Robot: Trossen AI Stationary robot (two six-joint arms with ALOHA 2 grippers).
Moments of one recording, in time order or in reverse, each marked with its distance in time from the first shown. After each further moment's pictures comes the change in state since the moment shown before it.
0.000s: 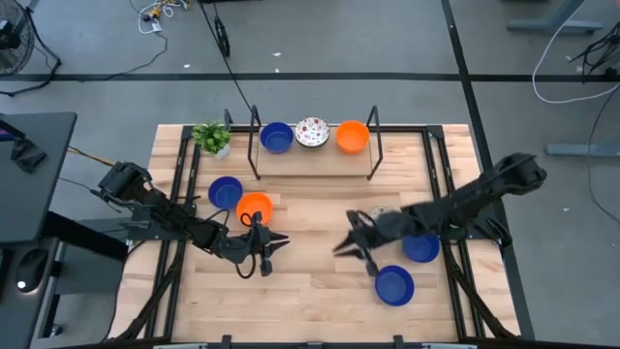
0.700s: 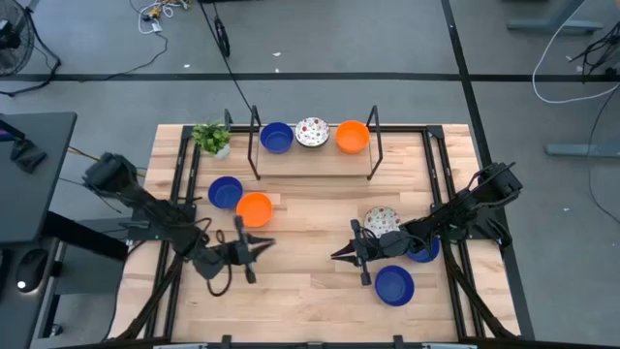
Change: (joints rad) left arm -0.220 -0.177 0.000 -0.069 -0.338 0.455; right arm 0.119 0.253 -0.130 0.457 0.291 -0.003
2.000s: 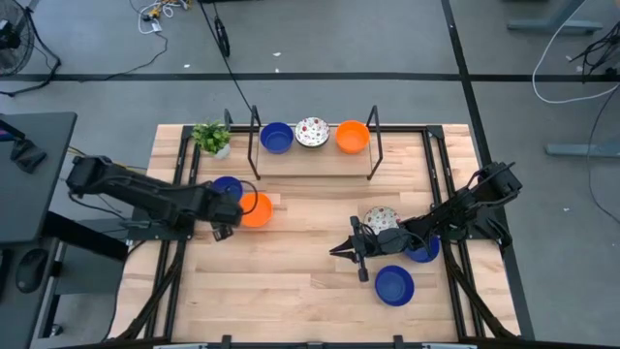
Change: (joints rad) left arm 0.550 -0.203 0.143 -1.570 0.690 -0.659; right arm -0.028 0.000 0.000 -0.002 0.003 0.023
